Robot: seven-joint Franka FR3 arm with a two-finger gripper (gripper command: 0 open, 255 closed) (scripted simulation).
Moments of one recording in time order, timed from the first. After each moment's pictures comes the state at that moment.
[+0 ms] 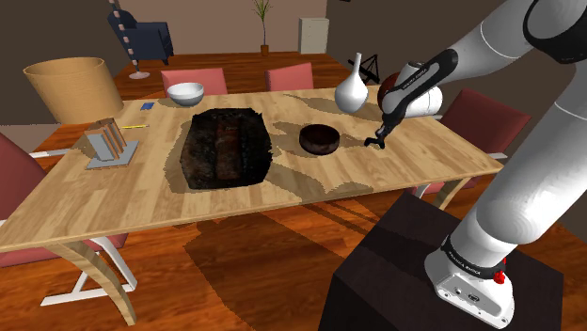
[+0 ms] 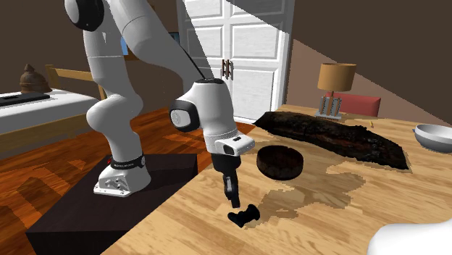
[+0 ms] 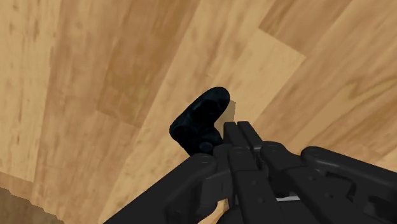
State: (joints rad) arm -0.08 -0.02 -0.52 -2.53 -0.03 2.75 -0.51
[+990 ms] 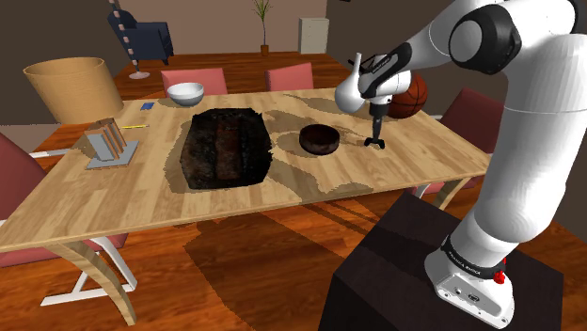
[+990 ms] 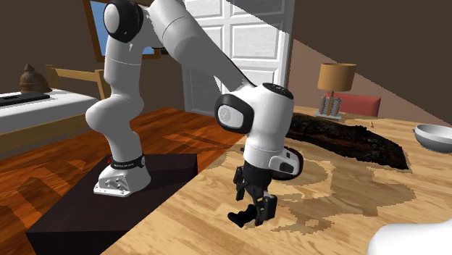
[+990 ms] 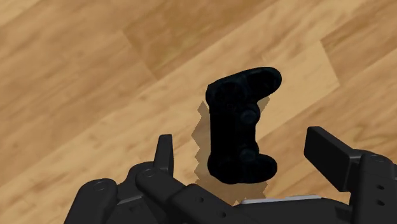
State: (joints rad) arm -0.13 0.31 -0.46 -2.04 0.08 2.20 -1.10
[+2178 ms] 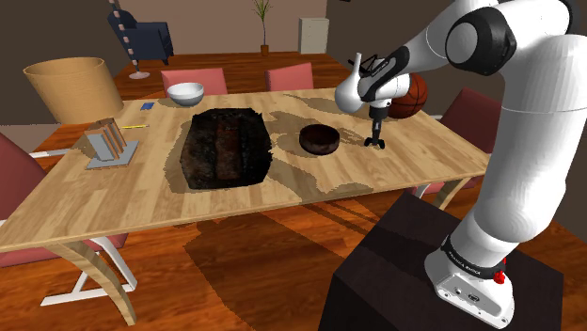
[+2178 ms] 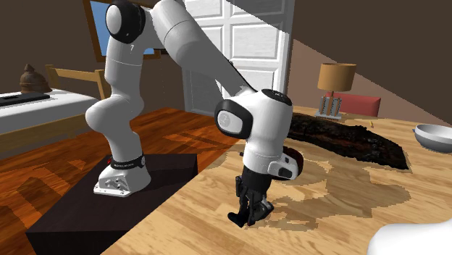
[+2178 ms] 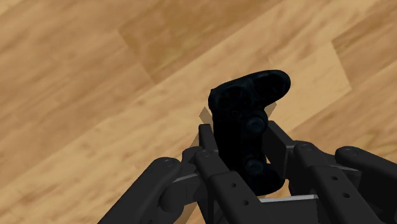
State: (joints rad) arm -0.13 0.33 -0.46 -2.05 0.09 2.23 -1.11
